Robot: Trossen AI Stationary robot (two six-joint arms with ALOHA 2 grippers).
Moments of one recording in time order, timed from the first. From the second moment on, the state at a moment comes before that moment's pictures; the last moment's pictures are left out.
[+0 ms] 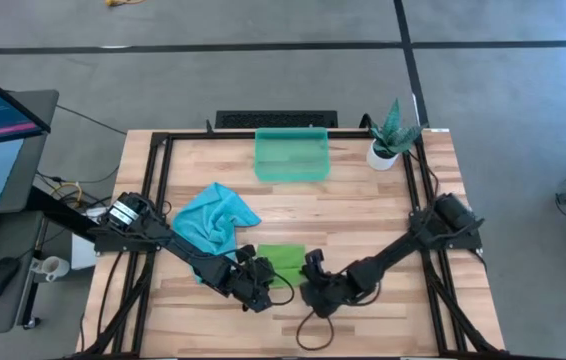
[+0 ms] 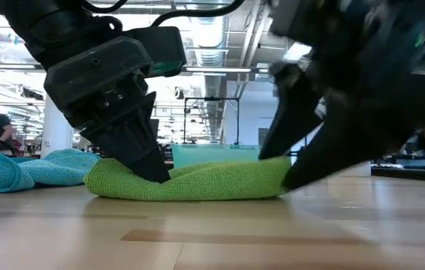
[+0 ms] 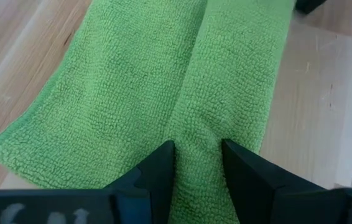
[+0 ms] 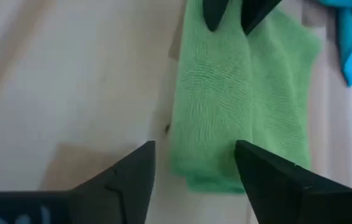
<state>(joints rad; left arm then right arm) -0.50 1.93 1.09 -0.27 -0.45 -0.76 0.58 1.97 1.13 -0.24 0.49 0.01</state>
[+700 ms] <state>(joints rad) -0.50 1.93 1.09 -0.28 -0.43 -0.74 0.44 2.01 1.13 -0.25 0.30 0.33</state>
